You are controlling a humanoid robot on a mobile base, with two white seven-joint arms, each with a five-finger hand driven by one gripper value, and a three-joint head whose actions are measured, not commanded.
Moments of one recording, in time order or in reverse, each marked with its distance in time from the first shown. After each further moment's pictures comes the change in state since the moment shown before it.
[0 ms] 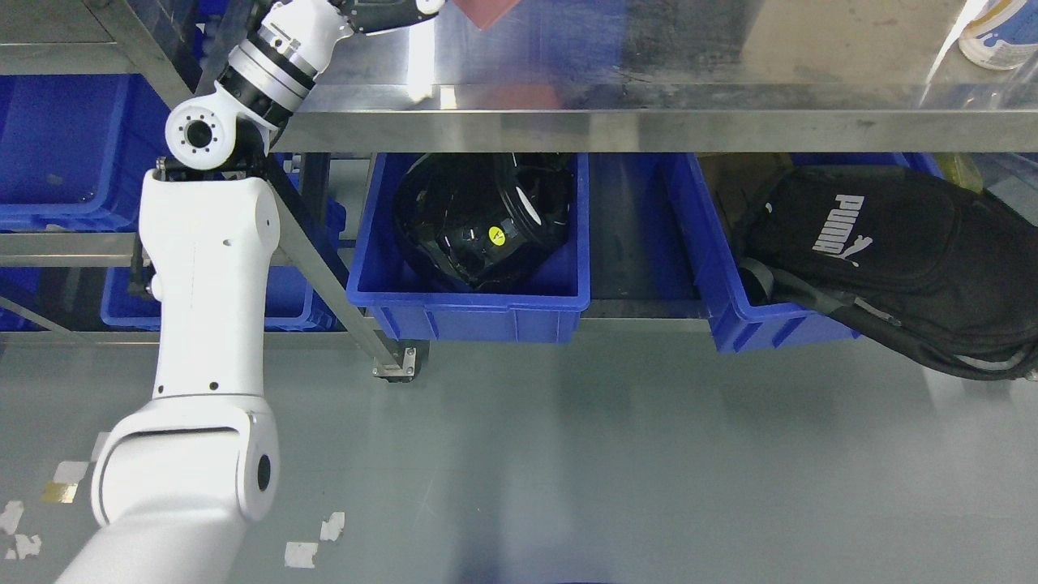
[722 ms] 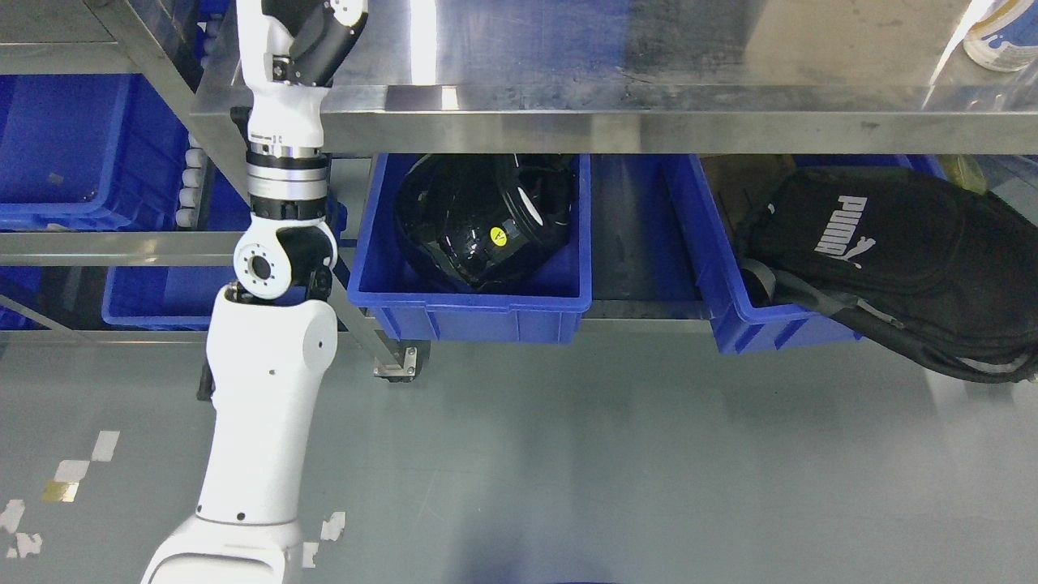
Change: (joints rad) left arm 0.345 -0.007 -0.198 -0.393 0.231 -0.132 0.598; right arm 0.000 0.000 0.000 0.000 0.000 -0.007 0.004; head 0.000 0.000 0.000
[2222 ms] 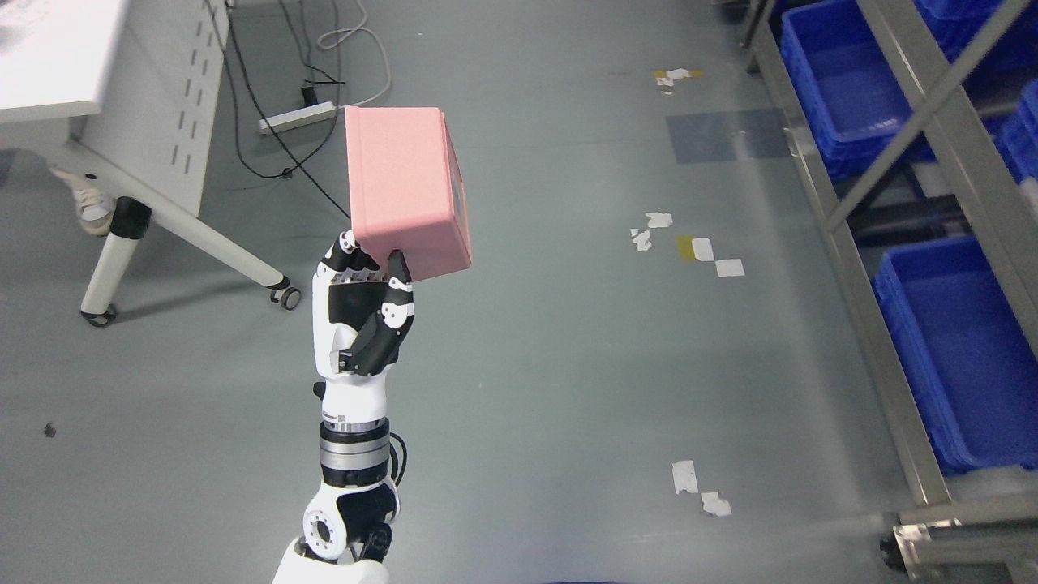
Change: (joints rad) left arm 0.609 -0.002 -0.119 -0.248 0.156 -0.159 -0.045; right arm 0.000 0.000 0.000 0.000 0.000 0.008 0.000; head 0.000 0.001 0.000
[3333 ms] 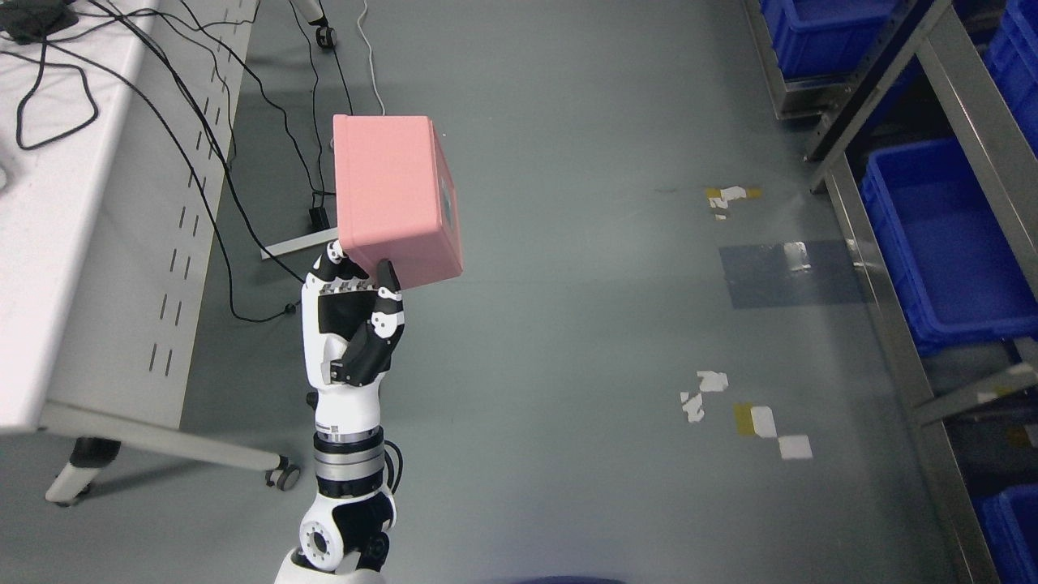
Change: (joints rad) left arm 0.028 0.000 0.009 -0.006 0.003 -0.029 -0.002; right arm 0.000 0.000 0.000 0.000 0.000 0.002 0.000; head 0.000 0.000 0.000
